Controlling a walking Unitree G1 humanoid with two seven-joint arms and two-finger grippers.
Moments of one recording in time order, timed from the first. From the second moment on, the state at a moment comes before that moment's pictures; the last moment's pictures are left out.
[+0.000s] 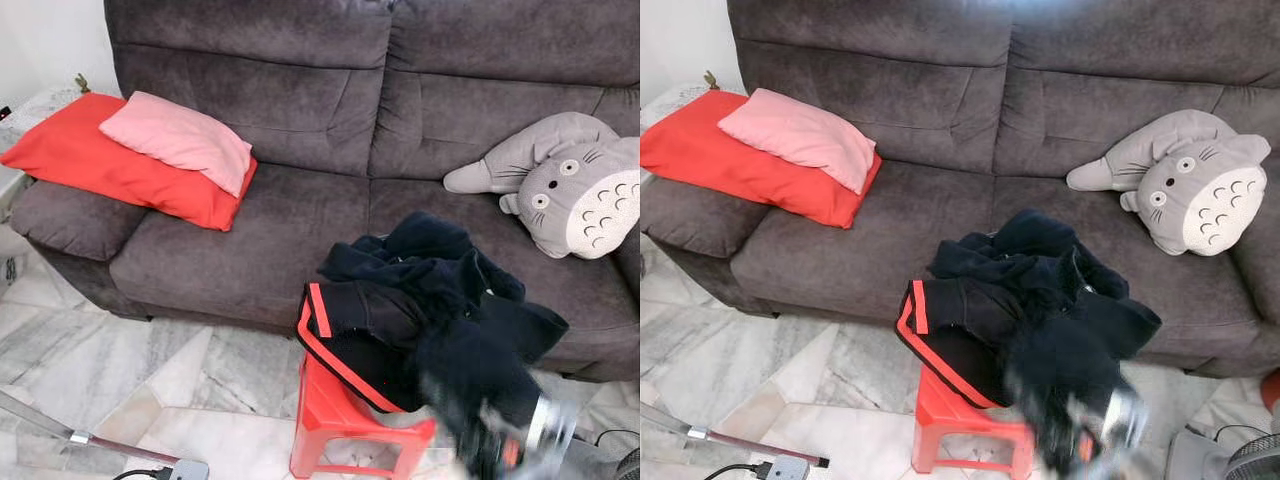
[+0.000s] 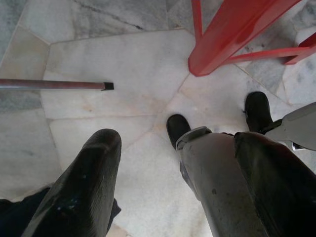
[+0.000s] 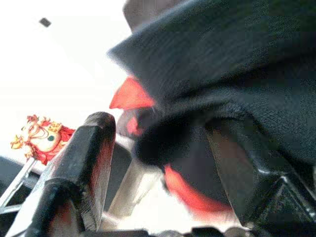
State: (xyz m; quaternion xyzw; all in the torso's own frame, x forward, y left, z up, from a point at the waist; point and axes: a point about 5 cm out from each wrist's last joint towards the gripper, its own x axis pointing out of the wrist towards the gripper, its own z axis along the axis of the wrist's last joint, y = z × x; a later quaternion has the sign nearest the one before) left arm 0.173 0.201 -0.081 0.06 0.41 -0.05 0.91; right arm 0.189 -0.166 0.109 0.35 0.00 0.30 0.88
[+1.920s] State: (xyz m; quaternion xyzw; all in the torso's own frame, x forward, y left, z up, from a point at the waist) left arm 0.161 0.192 -0.089 0.07 0.44 -0.07 0.89; right arm 0.160 -0.269 0.079 -0.41 0.16 -0.20 0.88
